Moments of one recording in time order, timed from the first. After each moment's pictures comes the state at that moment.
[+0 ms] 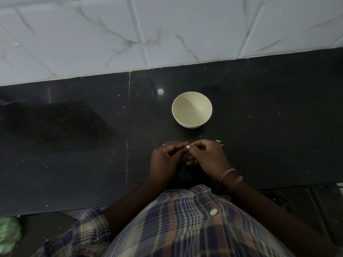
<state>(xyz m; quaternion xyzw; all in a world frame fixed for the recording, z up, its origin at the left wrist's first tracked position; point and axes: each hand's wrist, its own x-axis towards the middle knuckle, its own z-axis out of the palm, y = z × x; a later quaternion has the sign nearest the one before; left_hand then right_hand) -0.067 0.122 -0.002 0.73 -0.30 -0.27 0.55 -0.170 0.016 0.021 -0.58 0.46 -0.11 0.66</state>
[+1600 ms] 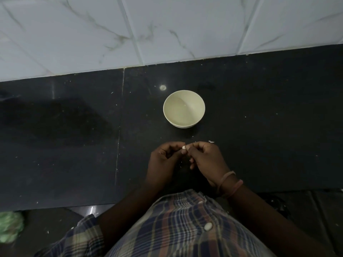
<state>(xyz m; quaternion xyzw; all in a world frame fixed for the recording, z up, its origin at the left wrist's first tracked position) -0.096 0.098 -0.004 0.68 -0.16 -0.38 0.60 -0.191 -0.007 0.013 -0.56 0.47 -0.10 0.67</state>
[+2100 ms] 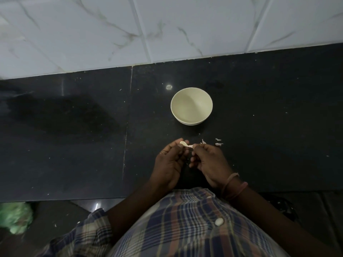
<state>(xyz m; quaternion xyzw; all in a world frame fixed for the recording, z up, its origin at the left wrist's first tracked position) -0.097 0.102 -0.023 0.47 0.12 -0.47 0.74 -0.185 0.012 0.003 -0.40 0.47 -0.12 0.77</state>
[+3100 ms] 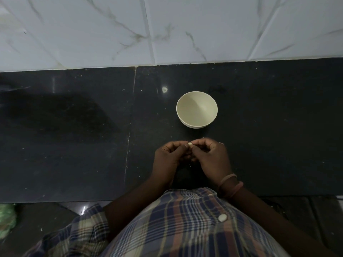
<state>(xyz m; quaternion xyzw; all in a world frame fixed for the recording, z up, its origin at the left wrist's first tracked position) -0.076 0.112 -0.009 0.60 0.00 -0.45 0.66 -0.171 0.017 0.011 -0.63 0.44 -0.18 0.62</state>
